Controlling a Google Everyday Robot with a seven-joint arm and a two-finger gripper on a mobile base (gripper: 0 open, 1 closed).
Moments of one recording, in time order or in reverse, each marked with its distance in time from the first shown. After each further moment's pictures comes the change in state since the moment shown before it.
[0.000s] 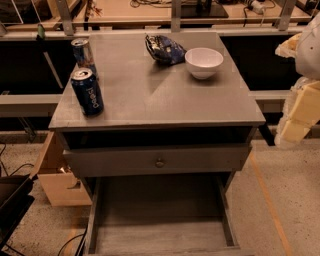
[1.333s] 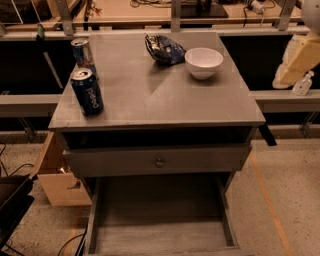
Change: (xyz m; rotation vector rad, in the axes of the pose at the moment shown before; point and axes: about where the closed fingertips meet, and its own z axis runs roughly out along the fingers) arm -0.029 -0.100 -0.052 0.508 -0.036 -0.234
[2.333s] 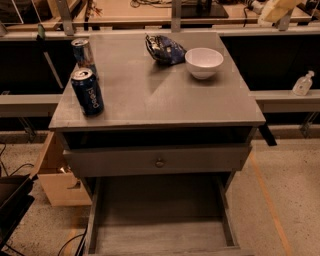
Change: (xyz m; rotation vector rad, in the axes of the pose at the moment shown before) arm -0.022 -0.119 0.008 0.312 -0.158 -0.020
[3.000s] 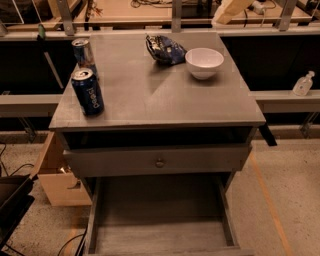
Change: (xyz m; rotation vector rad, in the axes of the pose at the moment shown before) arm -0.043 0.005 0.098 0.012 -0.168 0.067
